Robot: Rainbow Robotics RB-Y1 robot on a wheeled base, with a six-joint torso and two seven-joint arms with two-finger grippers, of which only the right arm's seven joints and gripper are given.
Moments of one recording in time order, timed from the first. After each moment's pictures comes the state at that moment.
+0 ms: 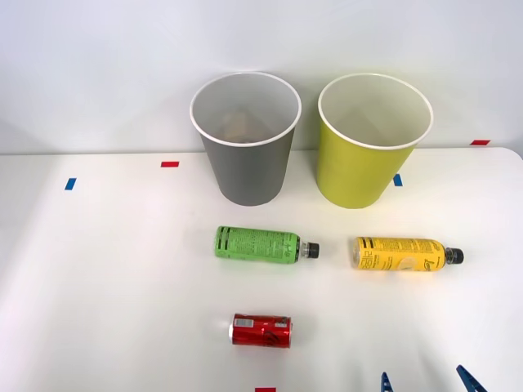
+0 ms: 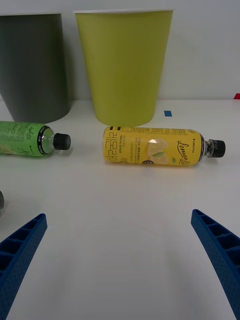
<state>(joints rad) 1.16 -0.19 0.26 -2.07 0.21 -0.55 1.35</state>
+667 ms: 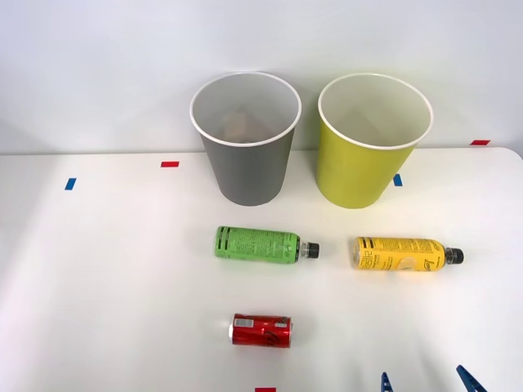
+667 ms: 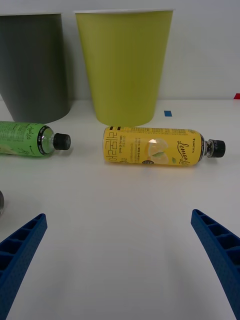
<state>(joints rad) 1.16 -0.19 0.26 -2.07 0.21 -0.55 1.35</state>
